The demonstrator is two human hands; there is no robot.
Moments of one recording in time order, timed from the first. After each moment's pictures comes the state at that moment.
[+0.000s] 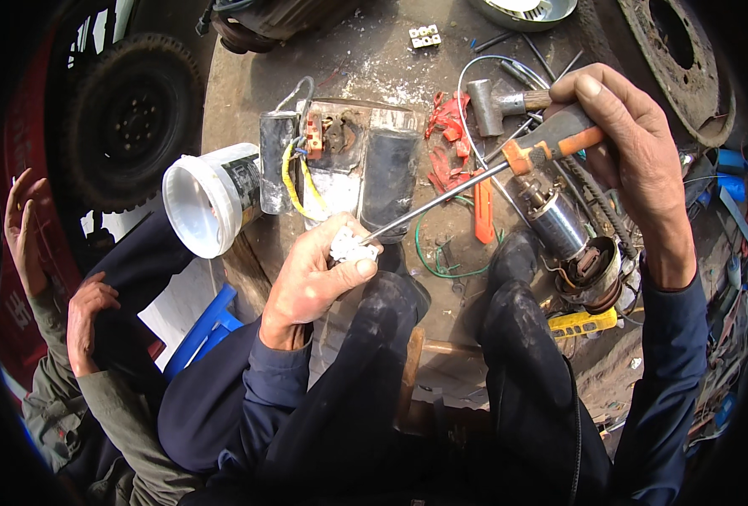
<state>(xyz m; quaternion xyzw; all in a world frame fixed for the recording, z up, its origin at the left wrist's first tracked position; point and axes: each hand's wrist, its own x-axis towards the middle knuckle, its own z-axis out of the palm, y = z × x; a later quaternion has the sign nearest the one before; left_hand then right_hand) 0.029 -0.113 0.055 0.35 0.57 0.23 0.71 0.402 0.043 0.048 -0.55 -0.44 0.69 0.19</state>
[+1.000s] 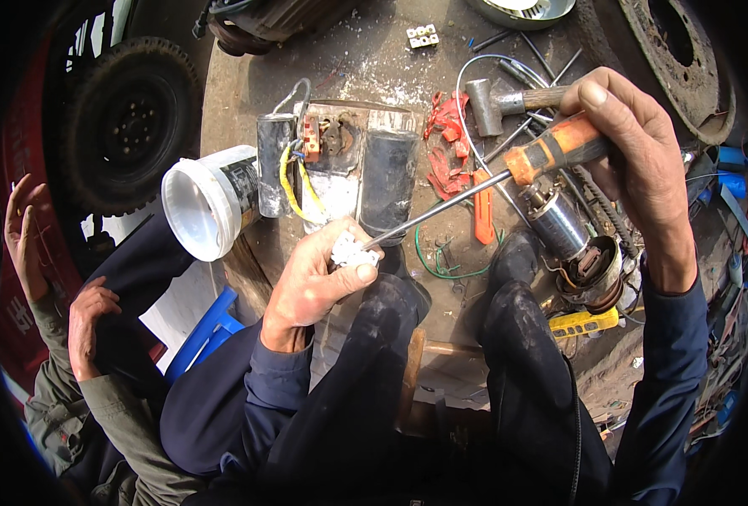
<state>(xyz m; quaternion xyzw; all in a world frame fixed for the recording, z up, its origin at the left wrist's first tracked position) 0.026 -0.115 0.049 0.34 0.56 0.22 0.73 0.372 0.042 0.063 -0.48 -0.46 0.70 0.24</state>
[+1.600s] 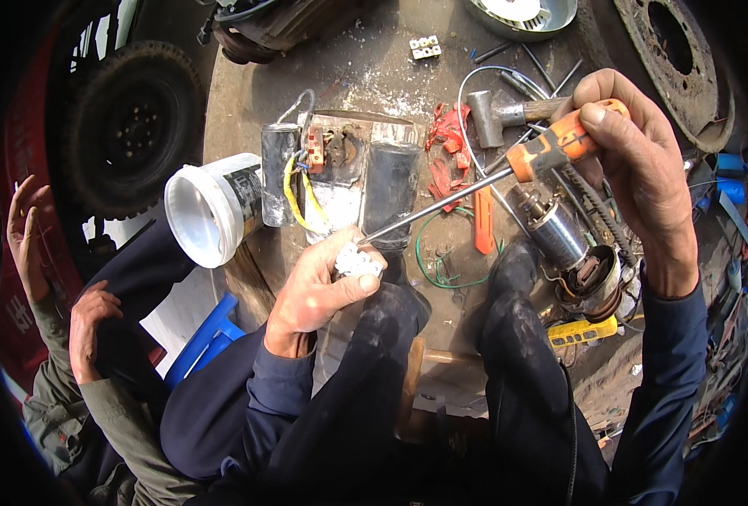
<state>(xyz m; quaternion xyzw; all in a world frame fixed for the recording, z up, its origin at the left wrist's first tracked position) 0.025 -0.113 0.048 0.29 0.54 0.23 0.76 0.389 0.041 0.046 -0.46 -0.43 0.70 0.32</state>
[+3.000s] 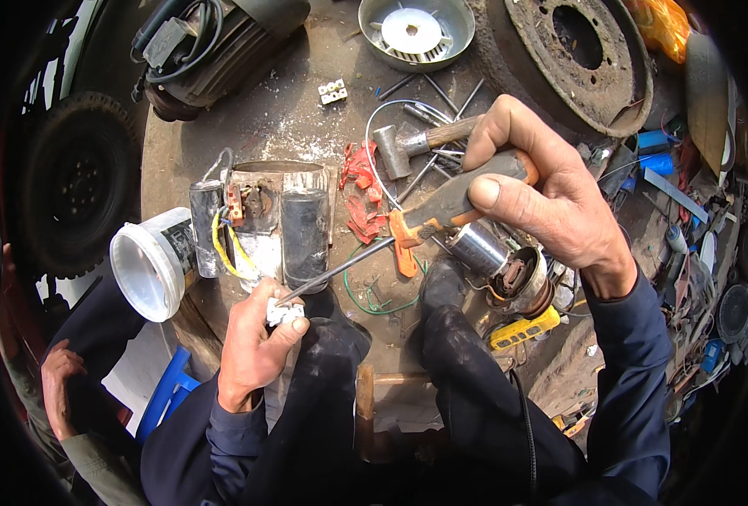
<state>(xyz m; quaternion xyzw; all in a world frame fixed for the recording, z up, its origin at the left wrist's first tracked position) 0.041 -0.108 0.078 0.55 0.61 0.15 0.56 0.384 0.034 0.104 -0.50 -0.56 0.62 0.24</state>
